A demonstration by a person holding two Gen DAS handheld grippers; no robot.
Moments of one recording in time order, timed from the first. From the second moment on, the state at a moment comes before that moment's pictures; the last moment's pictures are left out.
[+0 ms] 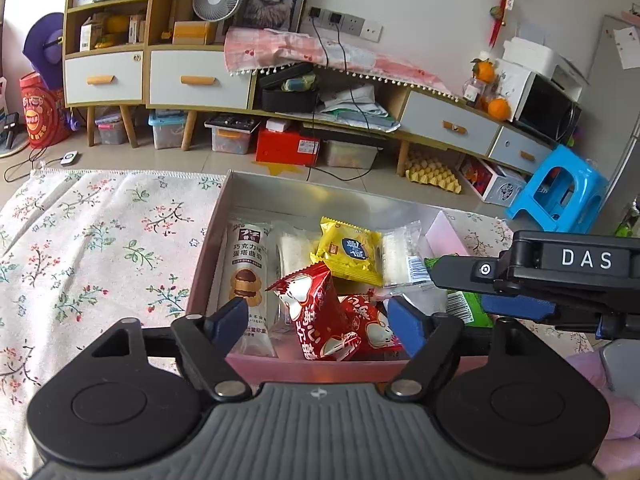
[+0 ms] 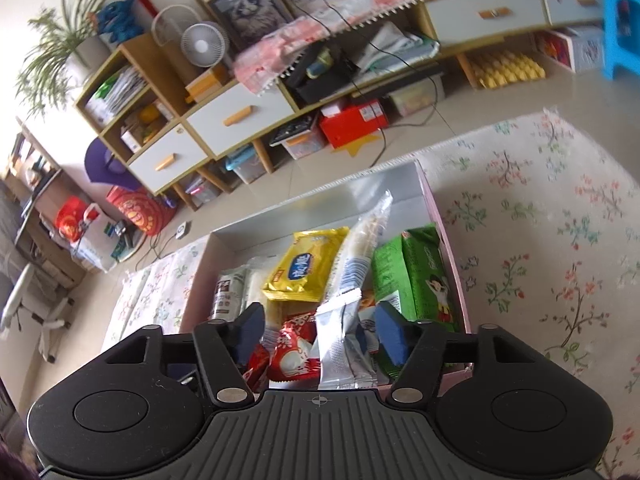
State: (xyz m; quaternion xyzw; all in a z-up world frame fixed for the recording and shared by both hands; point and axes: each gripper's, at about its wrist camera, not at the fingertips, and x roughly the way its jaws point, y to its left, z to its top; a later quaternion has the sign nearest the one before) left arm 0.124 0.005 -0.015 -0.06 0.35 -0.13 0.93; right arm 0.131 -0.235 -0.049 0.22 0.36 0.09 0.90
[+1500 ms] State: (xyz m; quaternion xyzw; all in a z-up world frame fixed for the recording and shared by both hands) left arm 0.071 0.079 -0.072 0.15 0.37 -0.15 0.90; right arm 0.014 -0.209 -0.114 -0.02 0.37 0.15 0.91
